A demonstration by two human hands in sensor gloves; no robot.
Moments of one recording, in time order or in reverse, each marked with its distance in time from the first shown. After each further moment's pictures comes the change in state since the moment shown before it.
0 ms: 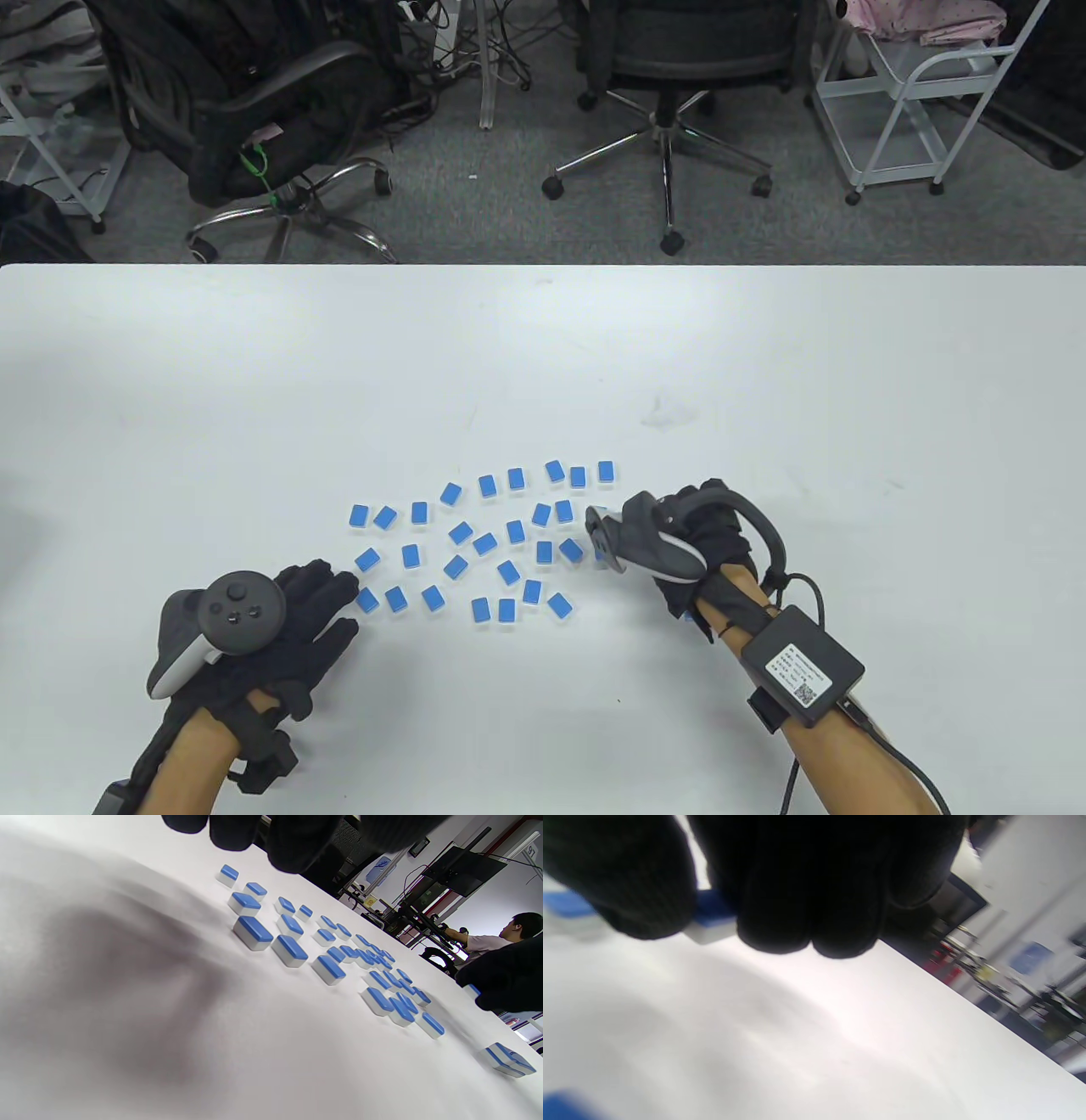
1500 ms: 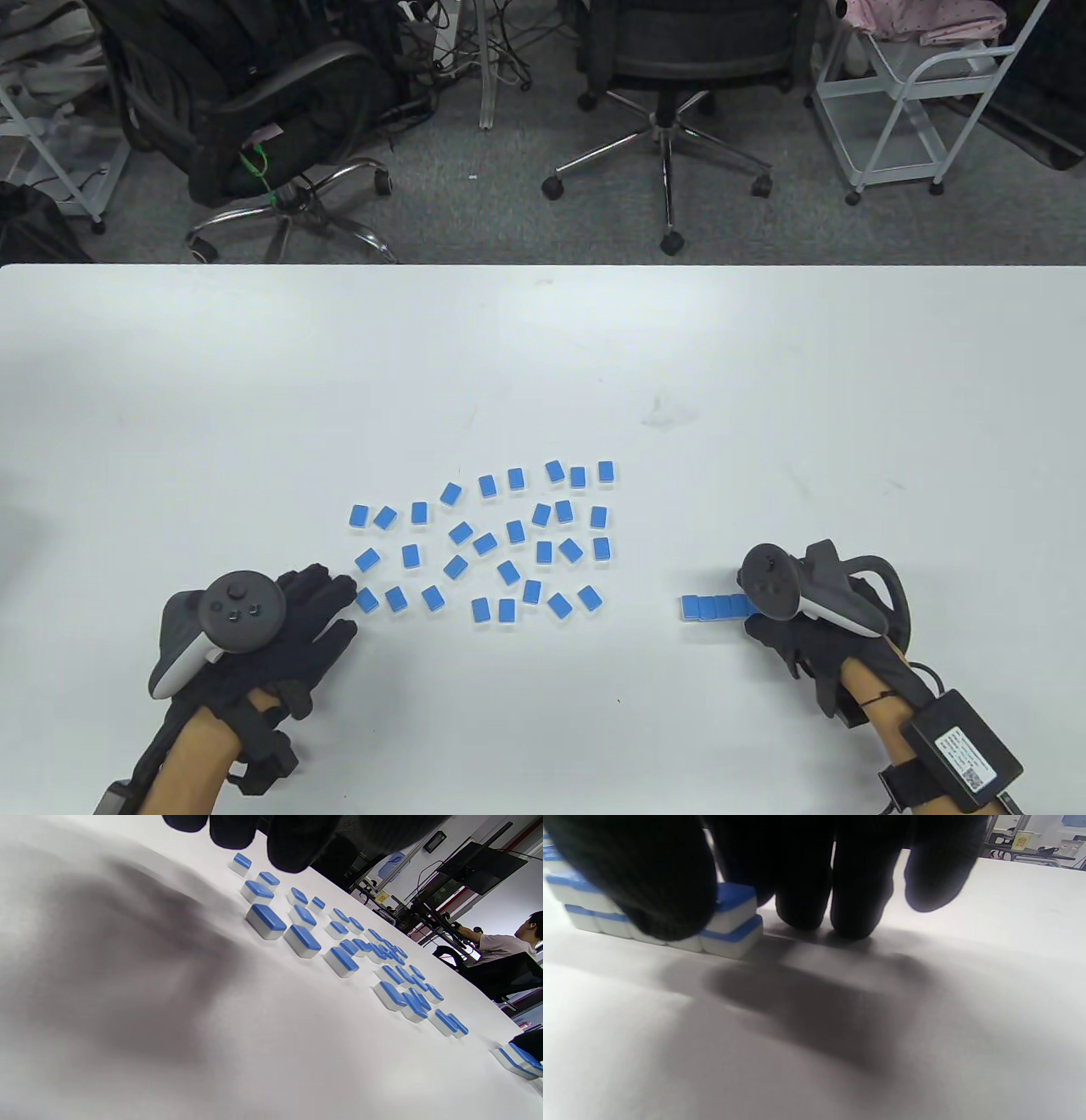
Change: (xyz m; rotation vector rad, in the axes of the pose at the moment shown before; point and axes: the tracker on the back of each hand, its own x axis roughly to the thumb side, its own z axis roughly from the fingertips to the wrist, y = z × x) left_hand -0.004 -0.004 -0.001 -0.022 0.033 0.019; right_hand -0.083 0.098 0.069 0.106 -0.110 -0.452
